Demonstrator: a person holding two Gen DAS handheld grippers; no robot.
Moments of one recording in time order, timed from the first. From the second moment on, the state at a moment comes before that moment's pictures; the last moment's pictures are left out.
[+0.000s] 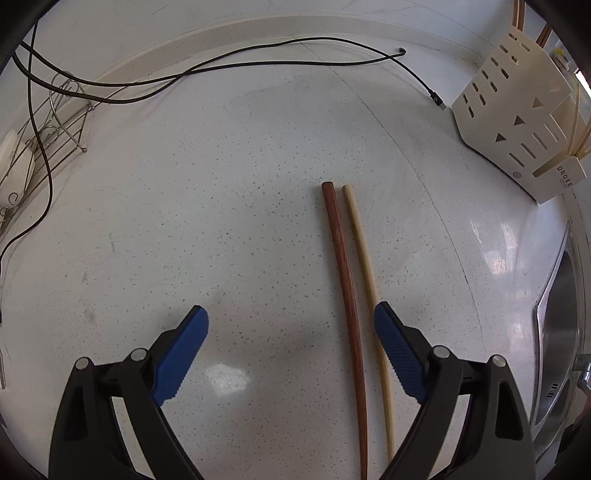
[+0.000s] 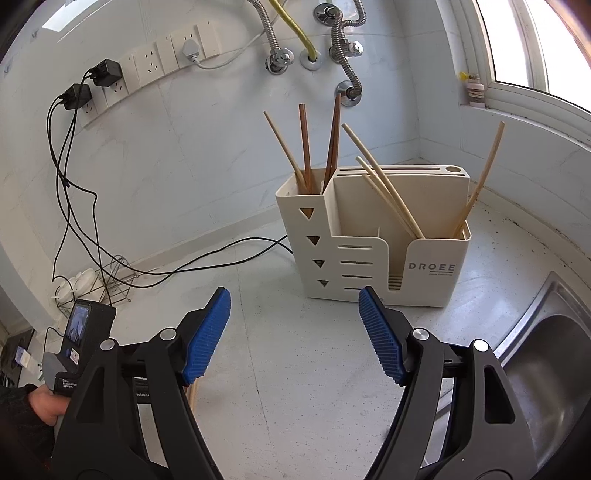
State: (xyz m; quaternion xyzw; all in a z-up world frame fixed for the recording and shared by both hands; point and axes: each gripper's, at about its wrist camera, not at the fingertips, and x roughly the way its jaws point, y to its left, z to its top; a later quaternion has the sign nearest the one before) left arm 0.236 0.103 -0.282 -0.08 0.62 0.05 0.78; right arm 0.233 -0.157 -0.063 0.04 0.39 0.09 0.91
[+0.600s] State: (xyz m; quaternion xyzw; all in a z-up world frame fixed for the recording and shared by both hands) left arm 0.240 0.108 -0.303 -0.06 0.64 0.06 0.76; right arm 0.237 -0.136 -0.077 0.02 0.42 0.11 0.90
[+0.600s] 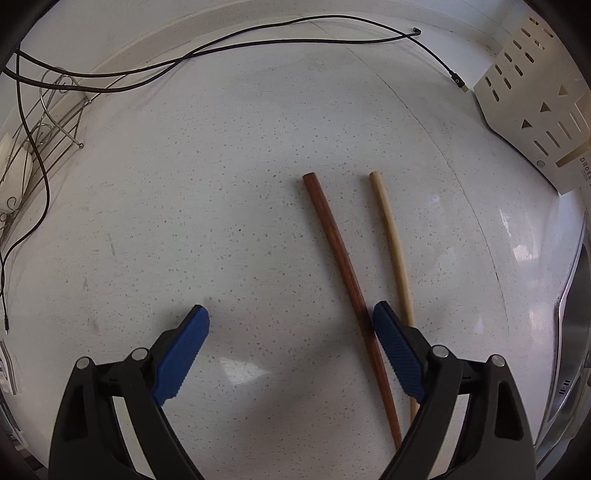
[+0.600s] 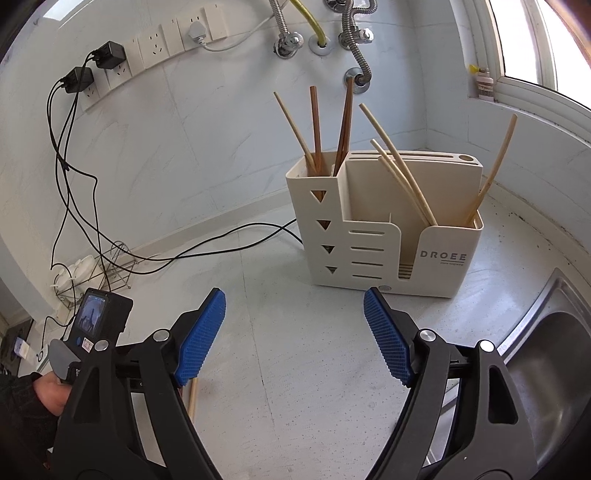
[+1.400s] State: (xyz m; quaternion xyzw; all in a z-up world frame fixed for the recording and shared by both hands) left arm 0.196 0.185 -0.280 -0.13 0.64 0.02 0.75; right arm 0.246 -0.003 -0.187 -0.11 0.64 0.23 0.73
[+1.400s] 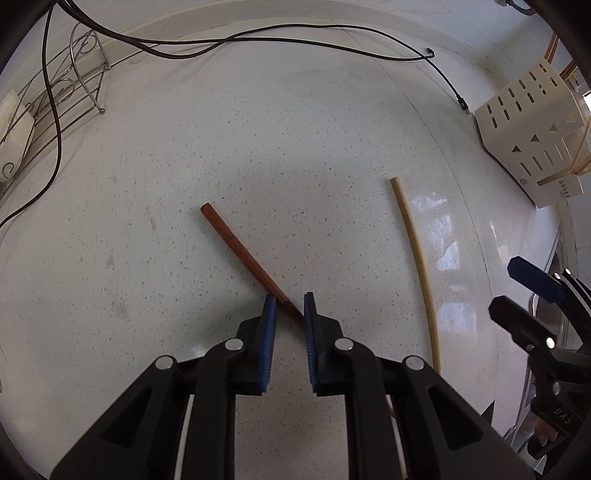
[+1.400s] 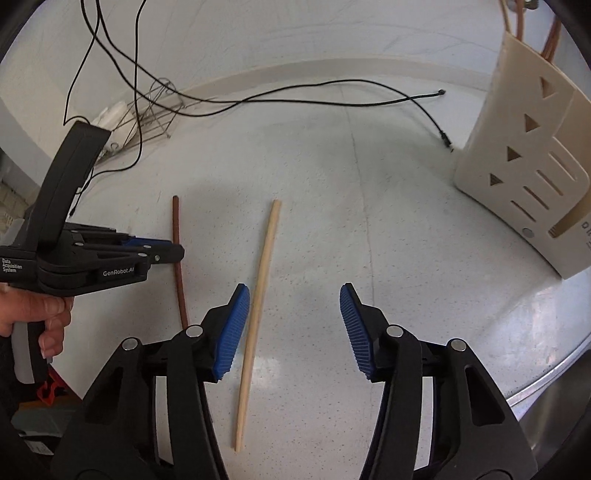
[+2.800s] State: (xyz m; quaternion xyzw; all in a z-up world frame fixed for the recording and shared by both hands) left arm 0.243 0.194 -0.294 -0.16 0.68 0.04 0.72; right arm 0.248 0.021 -0.224 -0.15 0.70 0.22 0.66
